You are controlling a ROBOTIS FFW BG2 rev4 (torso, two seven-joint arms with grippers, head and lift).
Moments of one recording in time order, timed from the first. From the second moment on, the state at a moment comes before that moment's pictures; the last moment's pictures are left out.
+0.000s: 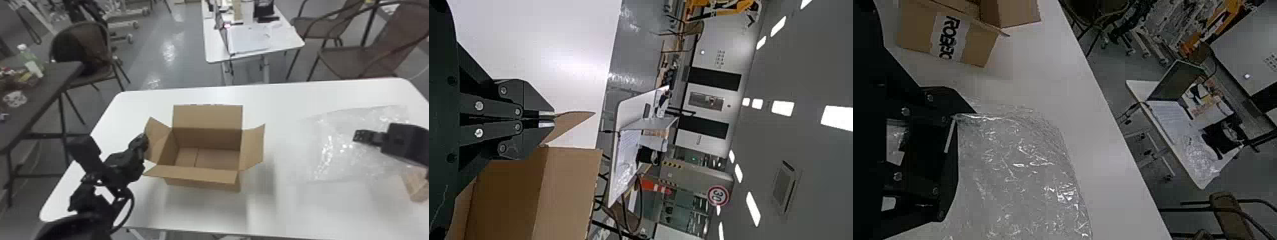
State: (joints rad) left arm 0.25 0.00 0.38 -1.94 0.23 0.33 -0.35; right arm -0.08 -0.18 -0.26 -2.07 -1.34 1.34 -0.51
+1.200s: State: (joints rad) left arm 0.23 0.00 0.35 -1.93 0.21 0.34 -0.35; right arm -0.33 -0.17 0.06 -1.76 -1.24 1.17 0.17
